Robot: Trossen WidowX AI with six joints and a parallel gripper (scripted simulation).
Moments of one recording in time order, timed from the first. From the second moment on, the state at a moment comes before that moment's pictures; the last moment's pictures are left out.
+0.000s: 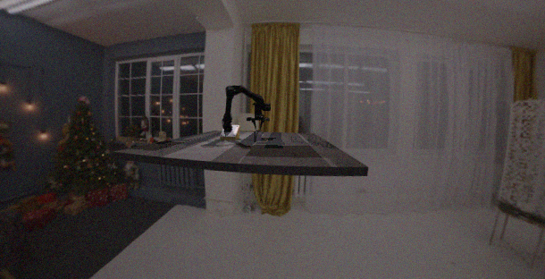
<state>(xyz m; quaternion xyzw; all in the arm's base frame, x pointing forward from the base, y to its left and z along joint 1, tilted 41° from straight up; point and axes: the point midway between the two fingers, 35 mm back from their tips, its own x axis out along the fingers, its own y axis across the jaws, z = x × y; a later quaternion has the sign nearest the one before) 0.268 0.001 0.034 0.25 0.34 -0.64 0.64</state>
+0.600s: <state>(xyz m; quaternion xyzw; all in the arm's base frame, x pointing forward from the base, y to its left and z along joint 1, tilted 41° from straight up) 0.268 0.037 0.078 0.25 0.35 -0.64 0.65</state>
